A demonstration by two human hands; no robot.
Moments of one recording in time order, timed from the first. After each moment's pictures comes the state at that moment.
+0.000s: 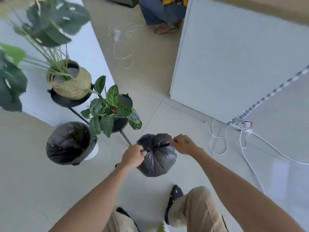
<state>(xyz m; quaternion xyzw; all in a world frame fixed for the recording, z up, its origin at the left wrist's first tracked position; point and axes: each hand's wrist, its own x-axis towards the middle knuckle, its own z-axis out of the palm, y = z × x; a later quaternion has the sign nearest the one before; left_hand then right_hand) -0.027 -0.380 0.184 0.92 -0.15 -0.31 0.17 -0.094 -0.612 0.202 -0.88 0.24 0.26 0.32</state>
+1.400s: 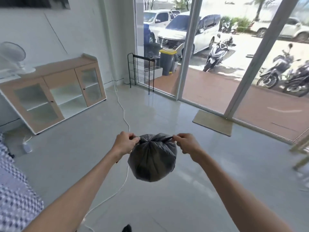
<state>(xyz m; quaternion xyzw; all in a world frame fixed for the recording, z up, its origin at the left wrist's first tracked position) -0.588 -1.189 0.651 0.58 -0.69 -0.38 0.22 -0.835 -1.108 0.647 -0.40 0.73 -0.39 0.40</state>
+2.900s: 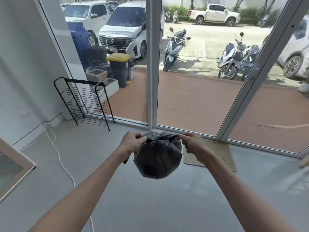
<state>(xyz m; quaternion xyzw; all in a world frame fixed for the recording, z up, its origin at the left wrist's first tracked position) -1.108 -2.095 0.627 0.42 -0.75 -0.50 0.14 -1.296 -1.922 0.635 -0.20 0.76 -0.51 0.34</state>
